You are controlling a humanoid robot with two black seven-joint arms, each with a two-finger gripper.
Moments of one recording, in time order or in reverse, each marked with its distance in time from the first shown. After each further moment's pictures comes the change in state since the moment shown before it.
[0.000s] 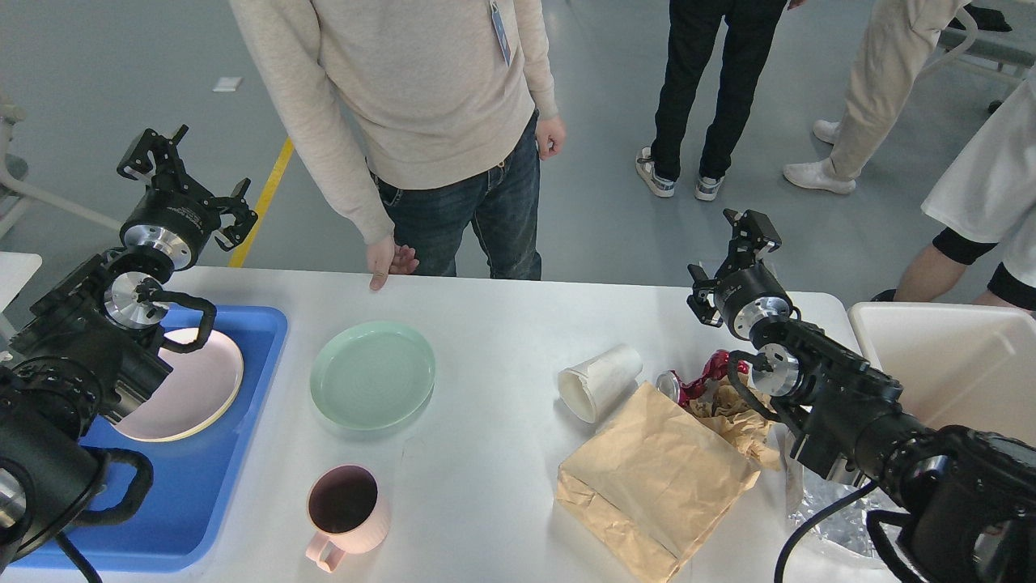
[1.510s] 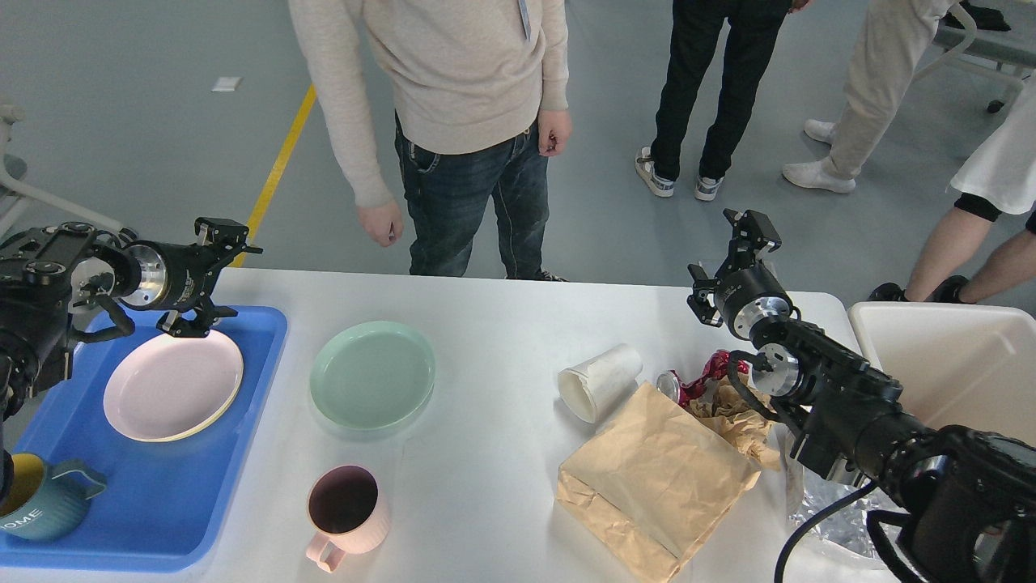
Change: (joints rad) left arm -0.081 0.123 0.808 -0.057 0.132 -0.184 0.508; right arm 0.000 0.000 0.000 0.000 0.000 0.000 0.000
